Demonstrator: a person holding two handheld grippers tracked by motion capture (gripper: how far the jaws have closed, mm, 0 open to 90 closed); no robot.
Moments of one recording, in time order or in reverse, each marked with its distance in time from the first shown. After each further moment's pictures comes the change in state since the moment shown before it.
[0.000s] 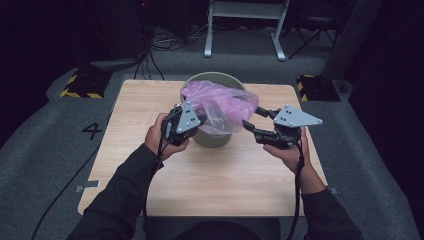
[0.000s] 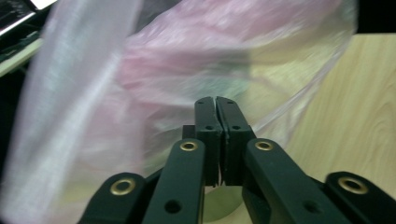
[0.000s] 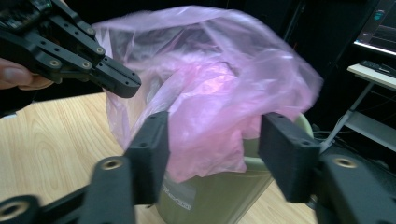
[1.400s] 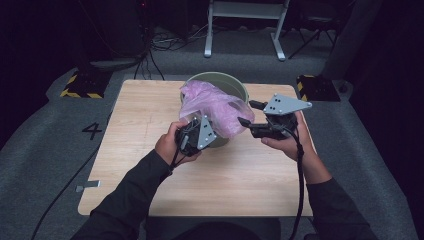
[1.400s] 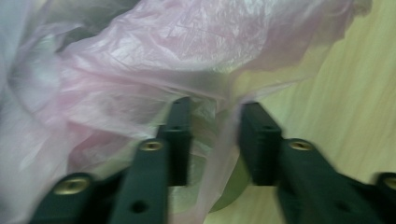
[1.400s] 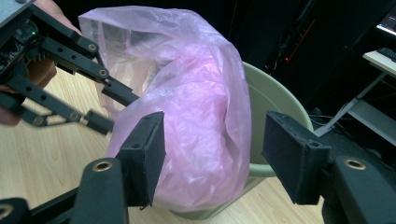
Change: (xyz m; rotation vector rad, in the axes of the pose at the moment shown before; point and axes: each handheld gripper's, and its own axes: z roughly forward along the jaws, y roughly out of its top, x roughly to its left) left arm -0.038 0.001 0.020 0.083 0.060 0.150; right arm -0.004 0.032 0.014 0.158 0.041 -0.100
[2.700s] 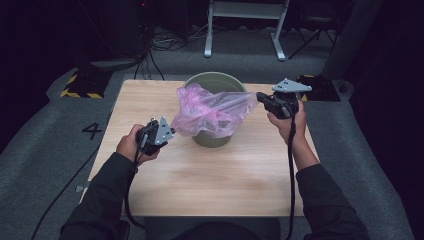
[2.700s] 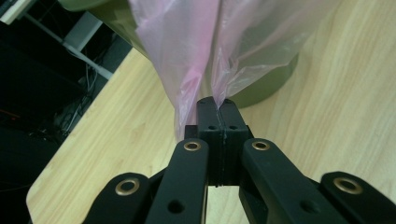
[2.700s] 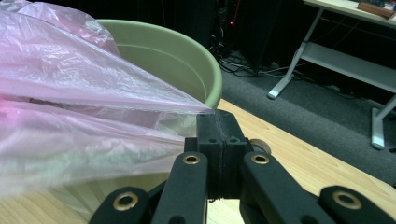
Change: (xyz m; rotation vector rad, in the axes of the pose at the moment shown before) left arm 0.044 -0.098 -0.020 0.139 -0.038 -0.050; right arm -0.072 -0.049 0.047 0.065 -0.207 0.269
